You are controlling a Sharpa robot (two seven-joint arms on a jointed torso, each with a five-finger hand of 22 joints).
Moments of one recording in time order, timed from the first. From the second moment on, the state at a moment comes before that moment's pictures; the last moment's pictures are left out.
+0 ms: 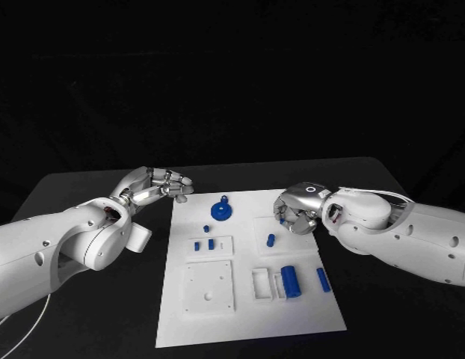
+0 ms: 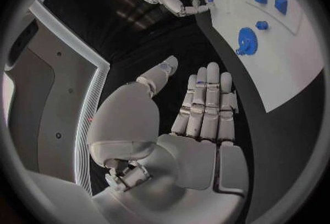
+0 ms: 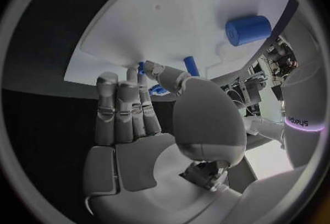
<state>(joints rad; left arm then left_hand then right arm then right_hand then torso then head) 1.28 -0.82 -0.10 1.46 -0.37 -0.30 0.28 1.11 -0.13 0.55 -0.25 0.07 0.86 0.17 0.27 0.53 1.16 0.13 0.12 0.13 0.97 0.08 0.65 0.32 0.03 0.69 -0.02 0.59 1.21 1.19 -0.87 -0.04 1.44 -1.80 -0.18 -0.05 1.20 -0.23 0.85 -0.15 0.07 1.00 0.12 0.35 0.43 1.18 0.05 0.17 0.26 1.27 -0.05 1.14 0.81 0.21 1.22 -0.03 0.90 1.31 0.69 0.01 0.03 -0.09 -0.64</state>
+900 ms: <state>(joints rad) 1.28 -0.82 -0.10 1.46 -0.37 -0.30 0.28 1.11 -0.13 0.55 -0.25 0.07 0.86 0.17 0.27 0.53 1.16 0.13 0.11 0.12 0.97 0.08 0.64 0.32 0.03 0.69 -0.02 0.58 1.21 1.18 -0.85 -0.04 1.45 -1.90 -0.21 -0.10 1.21 -0.24 0.89 -0.15 0.07 1.03 0.11 0.36 0.43 1.25 0.03 0.16 0.27 1.27 -0.06 1.15 0.80 0.21 1.23 -0.03 0.90 1.31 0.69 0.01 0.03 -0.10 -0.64</state>
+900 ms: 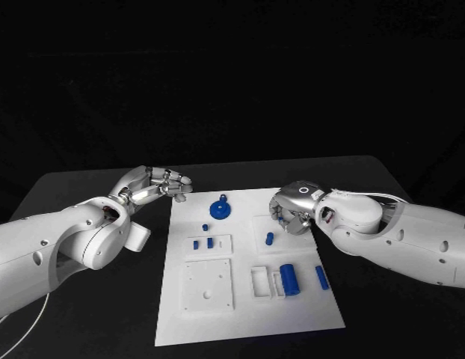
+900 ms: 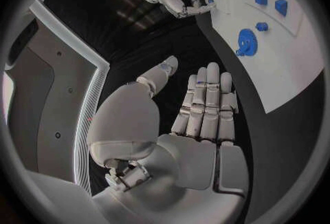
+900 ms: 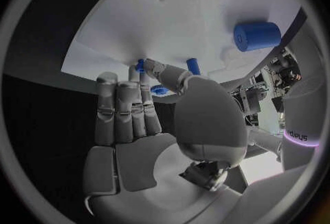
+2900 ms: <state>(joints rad) 1.28 -0.82 -0.10 1.45 -0.37 -0.30 0.28 1.11 -0.13 0.55 -0.25 0.07 0.85 0.17 0.27 0.53 1.16 0.13 0.11 0.12 0.97 0.08 0.64 0.33 0.03 0.69 -0.02 0.58 1.21 1.18 -0.85 0.02 1.66 -1.77 -0.36 -0.08 1.22 -0.27 0.93 -0.12 0.05 1.05 0.10 0.37 0.43 1.26 0.02 0.16 0.28 1.29 -0.07 1.15 0.79 0.21 1.24 -0.03 0.90 1.31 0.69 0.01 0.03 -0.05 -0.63</state>
